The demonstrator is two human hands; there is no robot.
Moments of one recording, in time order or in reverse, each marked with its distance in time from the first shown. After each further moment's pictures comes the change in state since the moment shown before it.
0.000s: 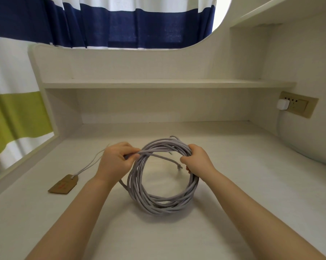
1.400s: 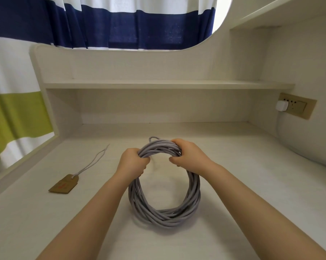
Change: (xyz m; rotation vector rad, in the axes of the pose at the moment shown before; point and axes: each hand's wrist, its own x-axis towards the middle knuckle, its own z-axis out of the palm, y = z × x) left_hand 0.008 0.016 0.034 -0.302 -0.233 -0.705; right_hand -0.008 -0.029 -0.007 -0.188 -0.183 -0.290
